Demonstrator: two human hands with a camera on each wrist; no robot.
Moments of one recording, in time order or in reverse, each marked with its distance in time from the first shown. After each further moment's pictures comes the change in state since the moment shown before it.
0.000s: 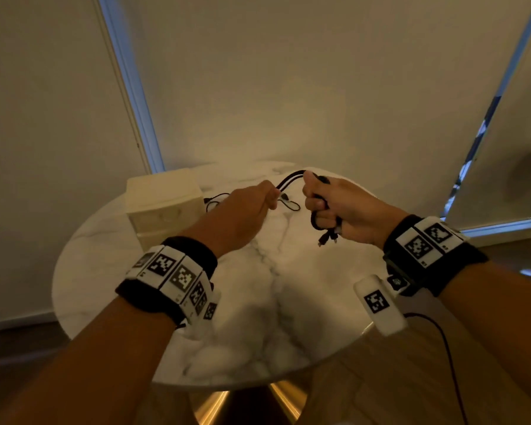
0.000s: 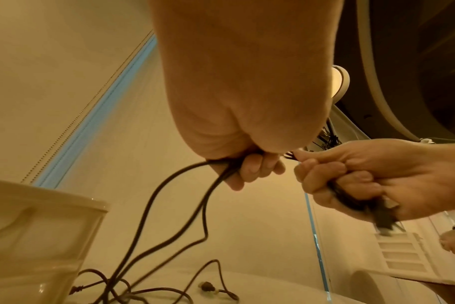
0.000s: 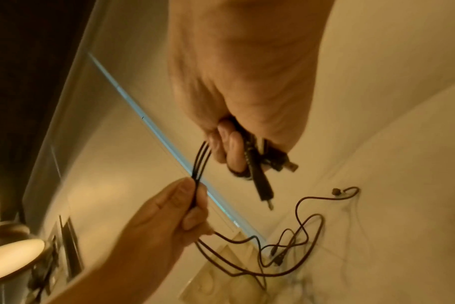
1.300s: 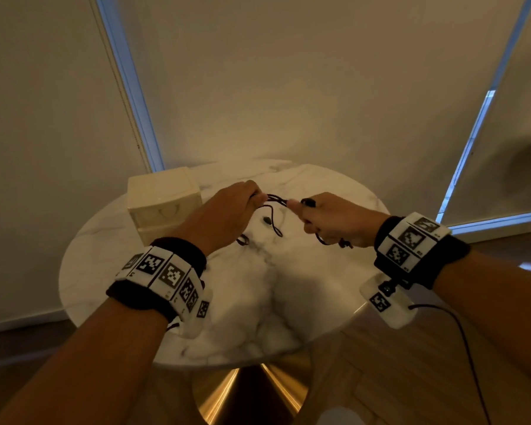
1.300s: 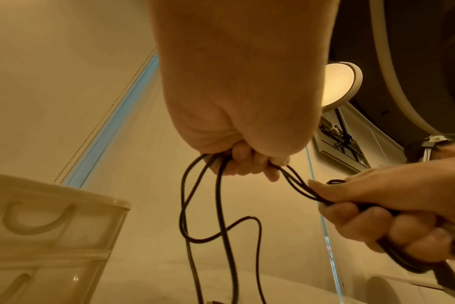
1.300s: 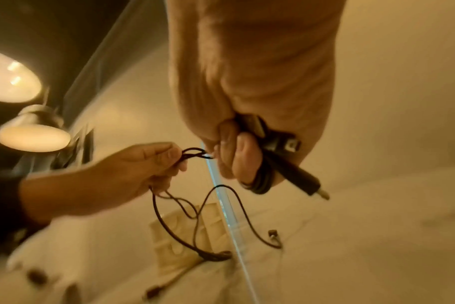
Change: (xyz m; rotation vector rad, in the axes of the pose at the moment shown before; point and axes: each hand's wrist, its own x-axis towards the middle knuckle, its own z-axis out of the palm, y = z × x) left_hand -0.014 -0.005 0.002 0.044 0.044 0.009; right_hand -0.022 0.016 -0.002 -0.588 -0.035 0.074
